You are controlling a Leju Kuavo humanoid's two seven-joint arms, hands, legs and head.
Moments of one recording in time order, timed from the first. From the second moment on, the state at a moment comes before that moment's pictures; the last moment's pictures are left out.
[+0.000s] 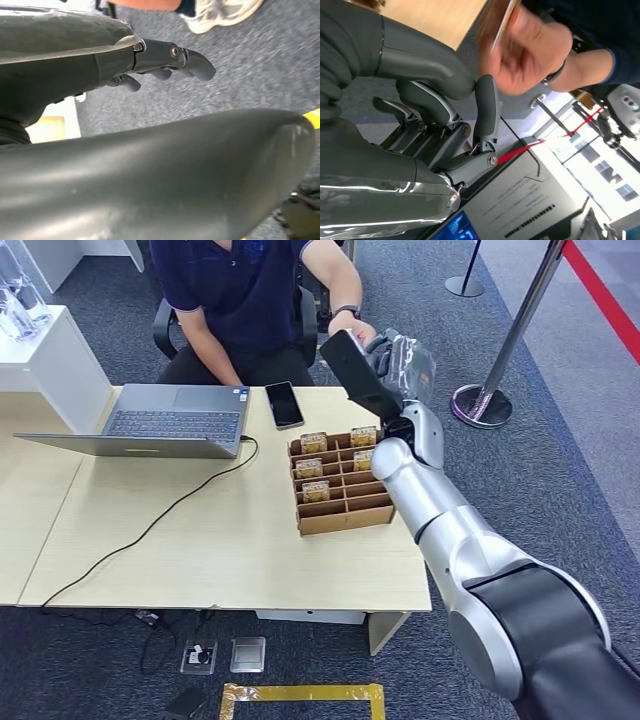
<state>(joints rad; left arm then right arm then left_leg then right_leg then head) -0.16 -0.13 0.41 -0.16 -0.95 0.17 0.22 -1.10 0.29 0.22 -0.30 0.81 -0.68 -0.11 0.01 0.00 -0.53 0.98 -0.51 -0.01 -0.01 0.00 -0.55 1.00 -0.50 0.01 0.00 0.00</state>
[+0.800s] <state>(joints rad) -0.11 -0.14 0.51 -0.17 -0.90 0.19 0.16 -0.95 0.09 0.05 -0.88 0.32 -0.13 -0.31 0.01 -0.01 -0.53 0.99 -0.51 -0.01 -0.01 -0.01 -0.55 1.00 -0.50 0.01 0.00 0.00</state>
